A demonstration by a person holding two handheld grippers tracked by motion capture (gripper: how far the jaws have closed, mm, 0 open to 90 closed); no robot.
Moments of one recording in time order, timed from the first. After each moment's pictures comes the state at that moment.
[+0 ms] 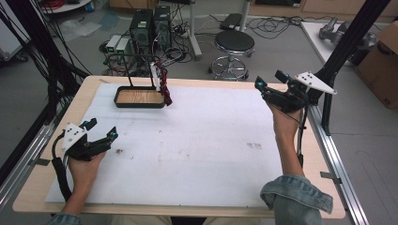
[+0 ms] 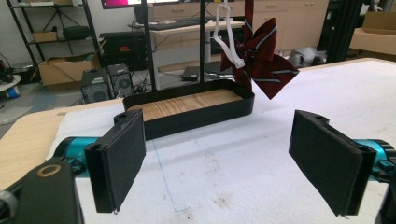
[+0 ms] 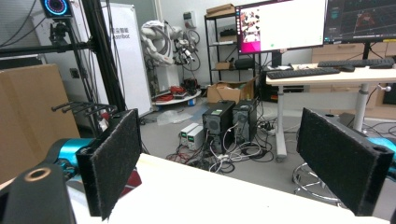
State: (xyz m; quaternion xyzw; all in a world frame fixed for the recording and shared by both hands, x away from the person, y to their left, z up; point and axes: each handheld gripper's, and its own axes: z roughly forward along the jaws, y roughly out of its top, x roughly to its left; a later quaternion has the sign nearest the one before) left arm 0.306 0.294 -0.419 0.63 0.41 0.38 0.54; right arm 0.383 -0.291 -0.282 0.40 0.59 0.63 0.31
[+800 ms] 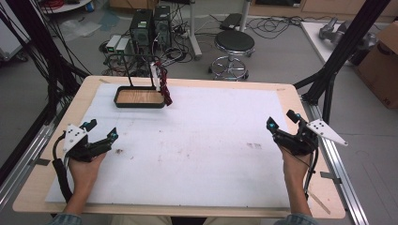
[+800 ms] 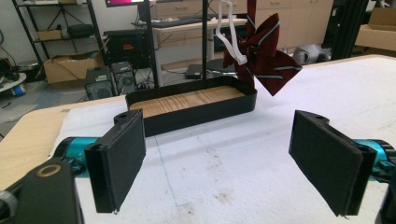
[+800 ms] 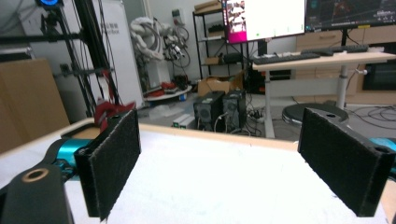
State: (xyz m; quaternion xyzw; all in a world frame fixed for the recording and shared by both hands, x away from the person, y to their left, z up) left arm 0.303 0.292 -0.421 0.63 0.42 0.39 0.53; right arm 0.304 -0.327 -0.360 0.42 0.58 0.62 0.32
